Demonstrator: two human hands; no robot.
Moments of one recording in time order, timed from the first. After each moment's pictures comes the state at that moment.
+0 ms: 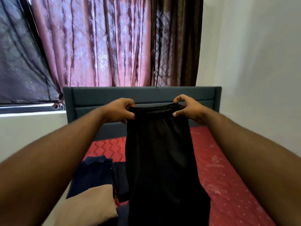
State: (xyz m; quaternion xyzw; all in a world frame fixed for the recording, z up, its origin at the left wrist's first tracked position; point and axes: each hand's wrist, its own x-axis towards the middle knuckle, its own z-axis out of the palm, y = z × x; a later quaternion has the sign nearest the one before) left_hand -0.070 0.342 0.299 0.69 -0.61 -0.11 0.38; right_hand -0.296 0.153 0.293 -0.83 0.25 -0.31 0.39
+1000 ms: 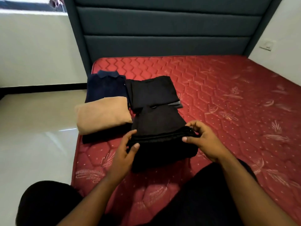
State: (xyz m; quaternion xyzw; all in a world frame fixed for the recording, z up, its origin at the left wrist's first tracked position) left_hand -0.176 0.490 -0.113 0.66 -0.38 -0.20 0.62; right_hand -0.364 0.284 -0.025 -0.74 0.27 -0.20 0.58
